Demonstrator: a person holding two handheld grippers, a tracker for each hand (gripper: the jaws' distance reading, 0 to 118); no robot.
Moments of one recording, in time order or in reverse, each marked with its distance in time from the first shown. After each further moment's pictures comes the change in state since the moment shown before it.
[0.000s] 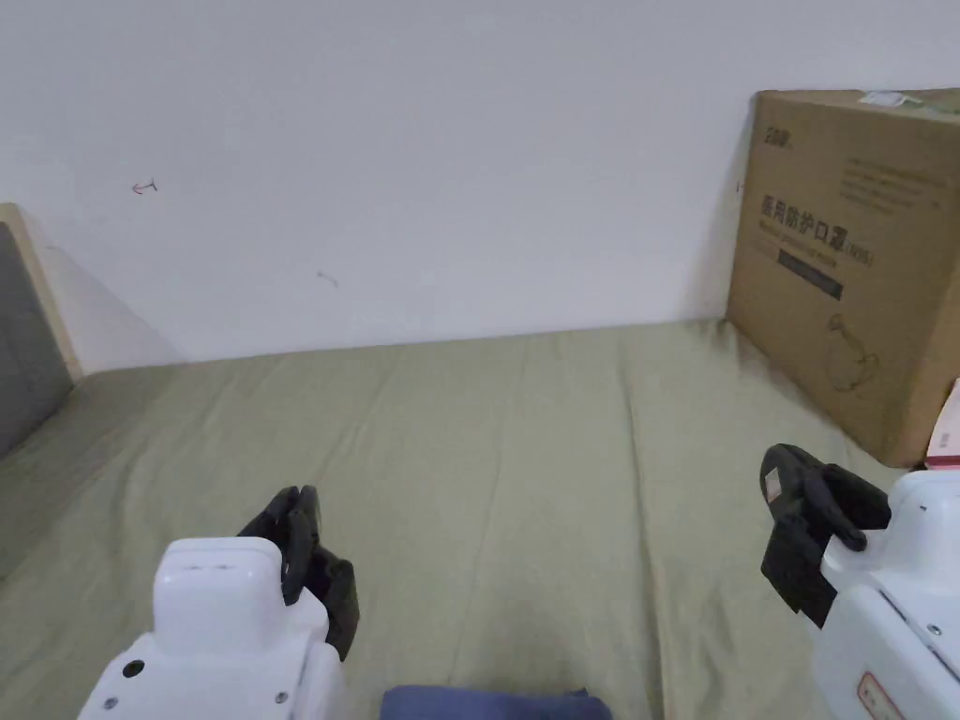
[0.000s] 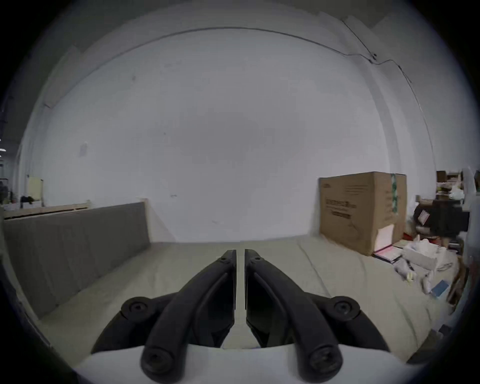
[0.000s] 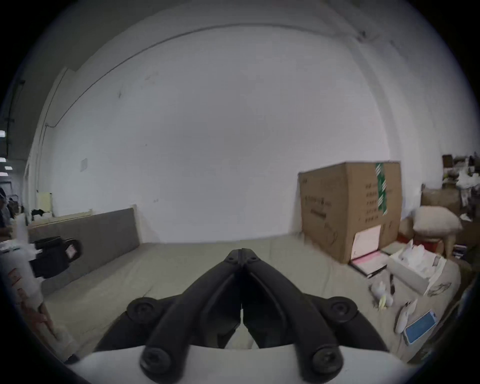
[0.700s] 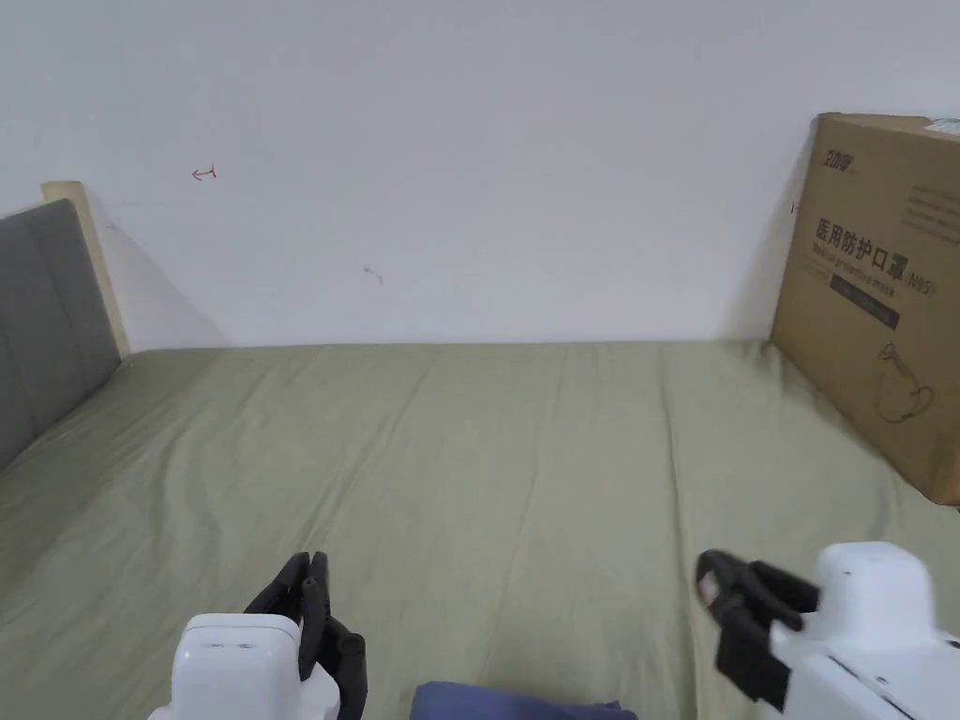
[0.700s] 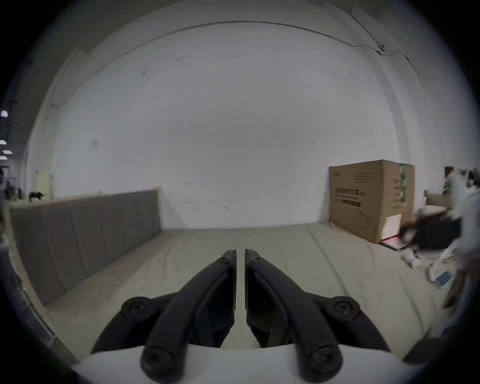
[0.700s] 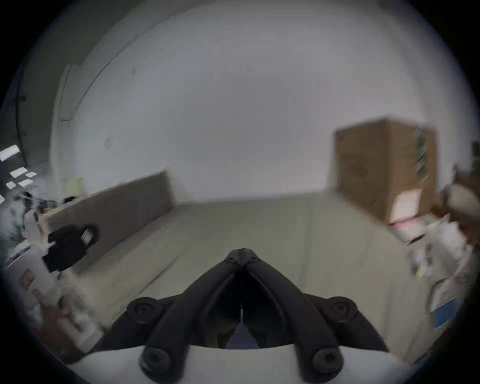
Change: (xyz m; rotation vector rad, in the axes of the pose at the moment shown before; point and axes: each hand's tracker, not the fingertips) left arm -0.025 -0.029 0.018 -0.095 -0.005 0.028; right arm -0.024 -0.035 -0.033 -0.435 0.333 -0.085
